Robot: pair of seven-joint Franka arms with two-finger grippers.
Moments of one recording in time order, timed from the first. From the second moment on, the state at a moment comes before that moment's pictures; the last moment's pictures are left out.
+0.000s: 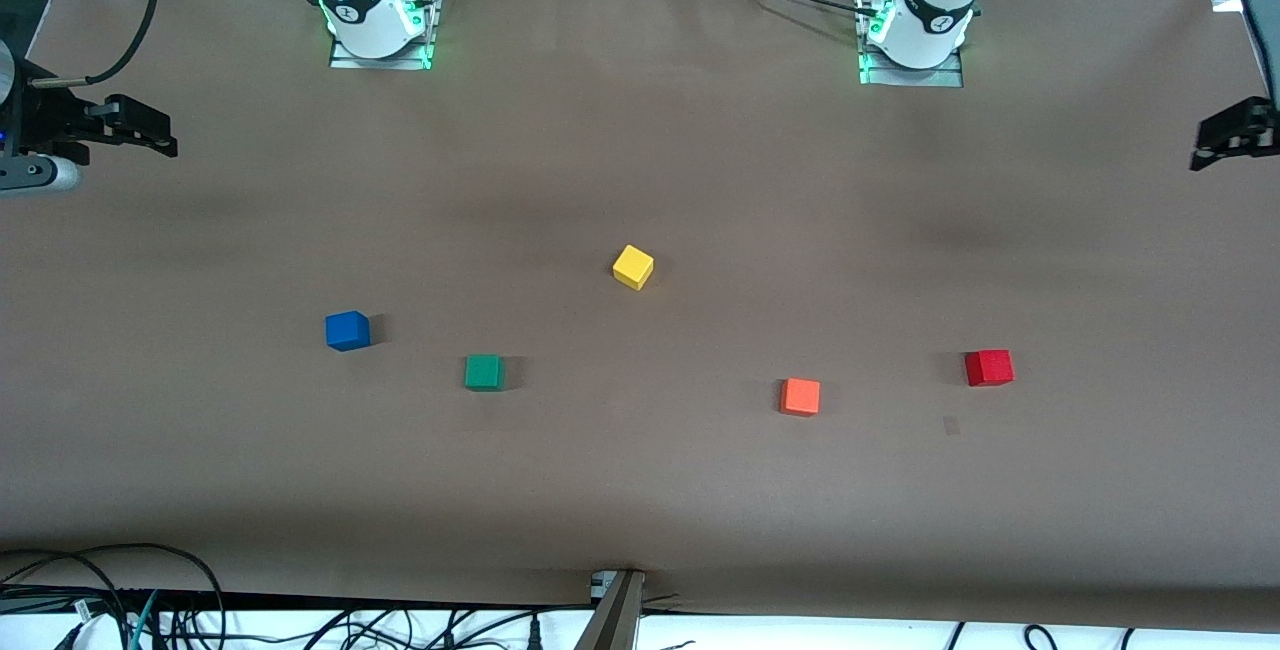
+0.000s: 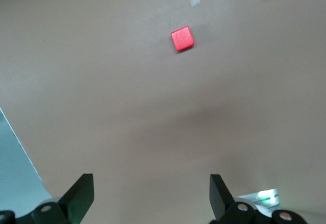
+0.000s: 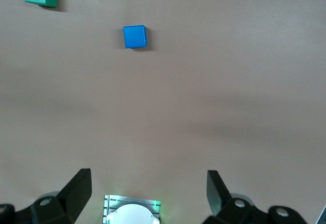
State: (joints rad) left arm 0.16 0.11 0.00 -1.44 0.13 1.43 0.53; right arm 0.08 0.03 -0.11 -1.60 -0.04 1.46 -0.16
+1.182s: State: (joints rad) left arm 0.49 0.57 0.00 -1.30 -0.29 1.51 1.81; right arm 0.08 0.03 -0.10 -1.60 -0.04 1.46 -0.16
